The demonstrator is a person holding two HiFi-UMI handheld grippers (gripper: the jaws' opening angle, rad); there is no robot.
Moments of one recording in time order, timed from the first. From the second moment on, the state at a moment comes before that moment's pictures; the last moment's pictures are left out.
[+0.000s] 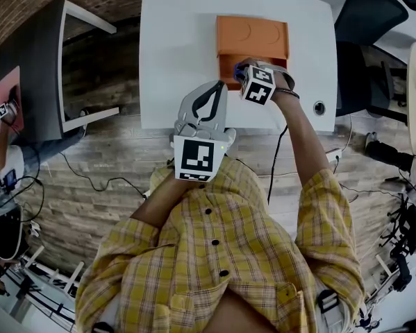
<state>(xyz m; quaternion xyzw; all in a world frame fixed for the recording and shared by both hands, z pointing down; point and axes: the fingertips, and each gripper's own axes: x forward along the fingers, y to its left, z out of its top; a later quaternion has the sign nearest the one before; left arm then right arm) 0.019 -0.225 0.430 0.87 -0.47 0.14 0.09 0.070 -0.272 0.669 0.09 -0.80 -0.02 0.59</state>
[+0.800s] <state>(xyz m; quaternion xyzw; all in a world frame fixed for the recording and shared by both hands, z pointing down) 0.024 -0.194 0.409 0.87 -0.47 0.12 0.08 0.083 -0.265 0.591 0.24 -0.85 0.03 0.47</state>
